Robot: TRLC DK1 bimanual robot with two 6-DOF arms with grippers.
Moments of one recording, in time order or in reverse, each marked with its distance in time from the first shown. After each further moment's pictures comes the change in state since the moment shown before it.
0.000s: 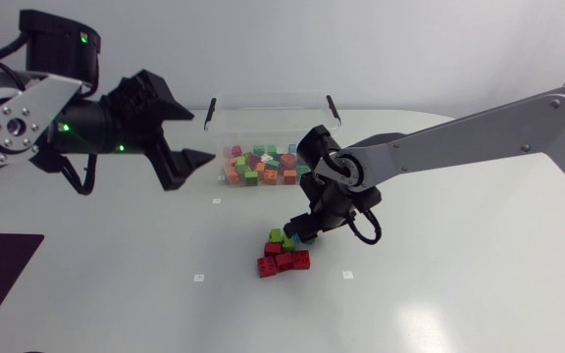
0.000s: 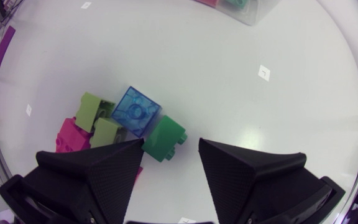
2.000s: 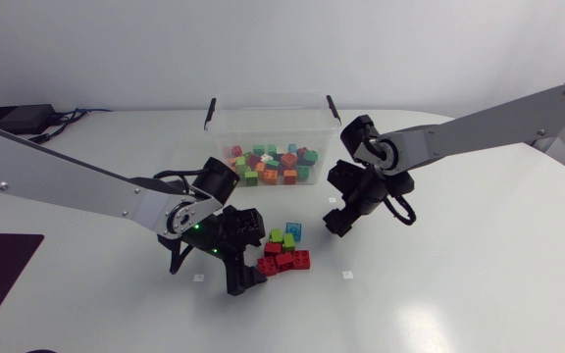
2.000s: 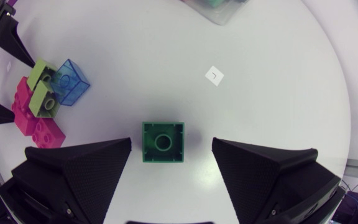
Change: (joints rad) left arm -0.257 0.523 -0.086 0.074 0.061 -0.035; right arm -0.196 0.023 0.008 0.006 -0.027 -0.464
